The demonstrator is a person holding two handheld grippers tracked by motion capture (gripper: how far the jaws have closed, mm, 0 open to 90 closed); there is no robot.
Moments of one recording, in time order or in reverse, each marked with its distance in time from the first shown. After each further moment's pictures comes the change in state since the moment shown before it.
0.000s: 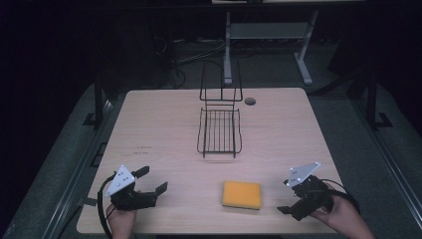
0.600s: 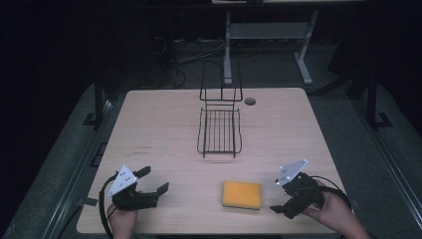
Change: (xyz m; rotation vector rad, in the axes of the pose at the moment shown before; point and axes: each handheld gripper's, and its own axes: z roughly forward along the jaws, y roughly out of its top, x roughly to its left) left arm -0.002 0.000 0.002 0.010 -0.001 0.014; right arm 0.003 0.022 0.010 0.018 0.030 -0.054
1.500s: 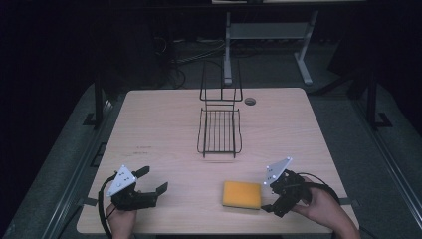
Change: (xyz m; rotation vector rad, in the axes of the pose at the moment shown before) left arm 0.001 0.000 -0.001 -0.001 0.006 0.002; right arm 0.003 0.025 0.015 0.045 0.029 -0.057
